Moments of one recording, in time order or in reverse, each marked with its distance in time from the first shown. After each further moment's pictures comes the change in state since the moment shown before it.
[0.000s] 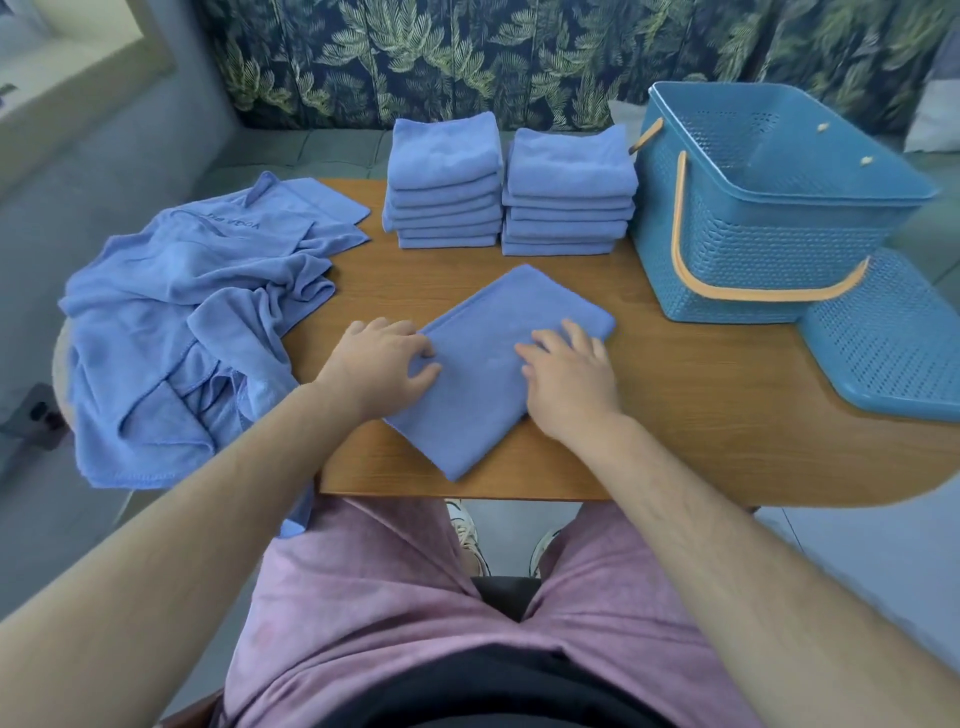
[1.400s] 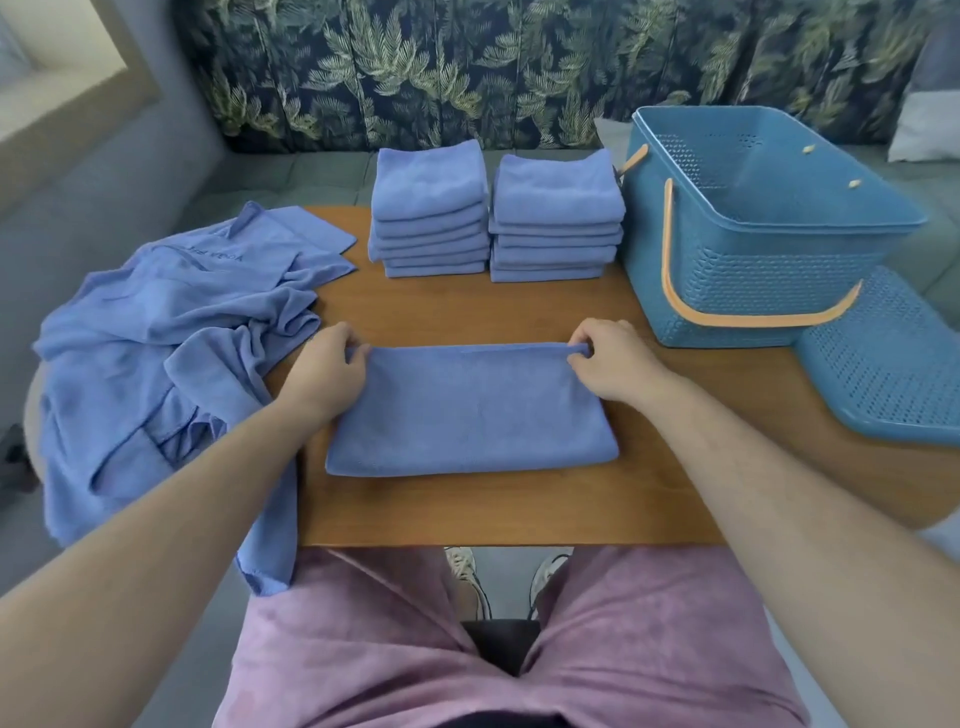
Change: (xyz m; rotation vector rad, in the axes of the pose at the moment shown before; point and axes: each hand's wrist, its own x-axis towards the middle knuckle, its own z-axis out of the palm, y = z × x) left_hand 0.033 -0.047 0.009 -0.558 0.190 -0.437; right_hand 0.060 0.078 -0.030 0.374 -0.151 0.228
